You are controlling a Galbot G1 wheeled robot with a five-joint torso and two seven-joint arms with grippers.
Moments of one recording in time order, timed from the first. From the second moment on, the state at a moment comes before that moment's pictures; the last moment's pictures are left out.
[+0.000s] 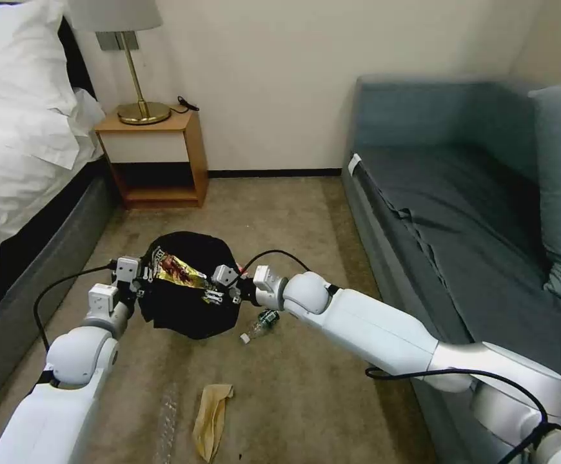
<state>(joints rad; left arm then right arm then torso) 1.17 -1.10 -0.60 -1.79 -0.22 0.27 0.07 -0.29 1.24 -0.68 1.30 0.51 -0.02 -0.36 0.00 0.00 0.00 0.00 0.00</state>
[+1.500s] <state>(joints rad) 1.18 -1.08 -0.70 -1.74 -0.30 0.25 0.07 -0.54 0.96 -0.54 1.46 0.48 -0.04 -0.35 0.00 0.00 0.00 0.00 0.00</state>
